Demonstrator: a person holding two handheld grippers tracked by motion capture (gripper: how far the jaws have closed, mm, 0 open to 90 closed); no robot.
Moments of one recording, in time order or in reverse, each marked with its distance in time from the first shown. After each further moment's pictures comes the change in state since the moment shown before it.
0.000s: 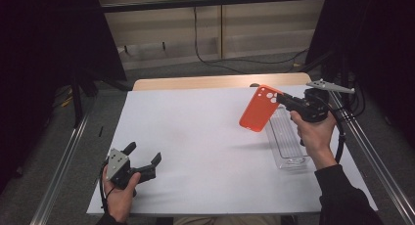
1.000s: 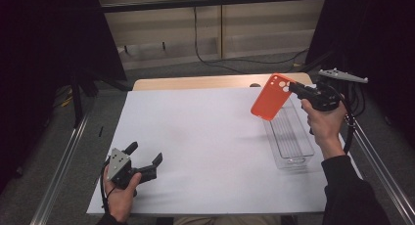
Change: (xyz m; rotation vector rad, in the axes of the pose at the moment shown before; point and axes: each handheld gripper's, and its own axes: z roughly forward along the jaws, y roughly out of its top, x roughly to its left) left arm -0.003 0.001 0.001 0.003 -0.021 0.010; right arm -0.030 0.021 0.000 -0.042 -0.086 -0.002
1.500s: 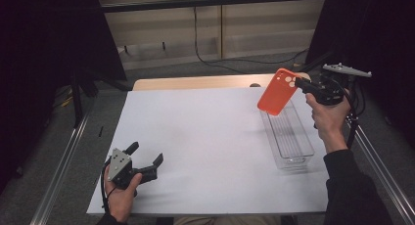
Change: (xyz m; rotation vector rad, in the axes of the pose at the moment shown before) left arm -0.001 0.000 0.000 0.002 -0.006 0.010; right arm -0.017 0.008 0.007 0.004 -0.066 -0.004
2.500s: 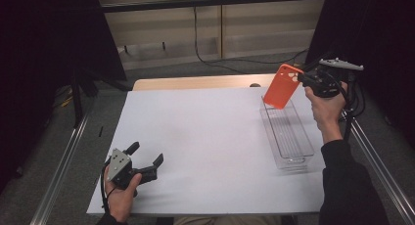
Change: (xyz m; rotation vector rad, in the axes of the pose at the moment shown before) left arm 0.000 0.001 -0.001 -0.009 -0.019 -0.003; right arm -0.020 0.004 0.033 0.005 -0.098 -0.042
